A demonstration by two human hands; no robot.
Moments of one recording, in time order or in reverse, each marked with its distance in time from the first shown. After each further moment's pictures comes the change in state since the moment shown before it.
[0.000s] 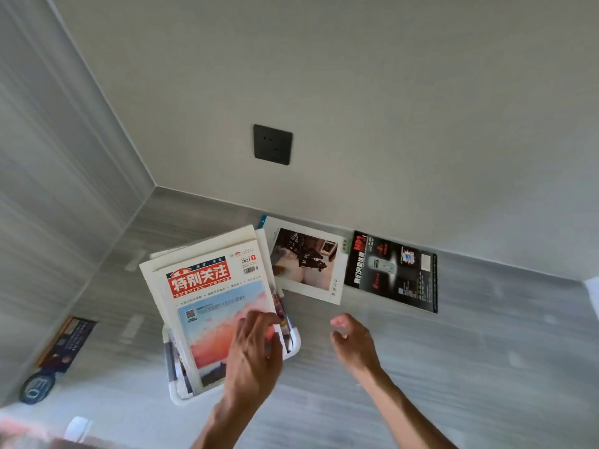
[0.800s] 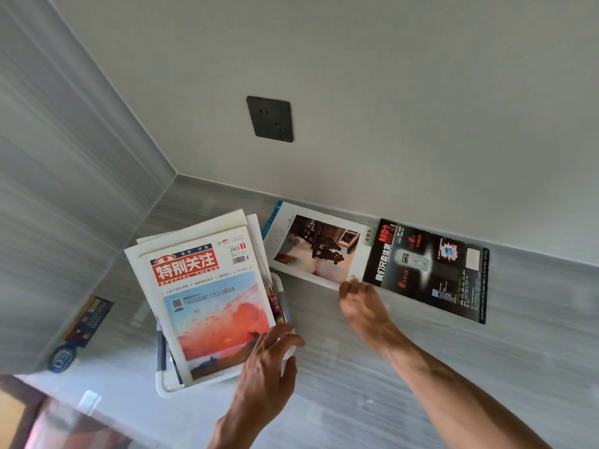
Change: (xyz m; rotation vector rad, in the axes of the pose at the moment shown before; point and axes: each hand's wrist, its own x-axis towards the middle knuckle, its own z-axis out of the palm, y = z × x) left_hand -0.020 0.019 0.091 0.098 -0.313 -0.035; right_hand 0.121 0.049 -0.025 -1.233 -0.004 -0.646
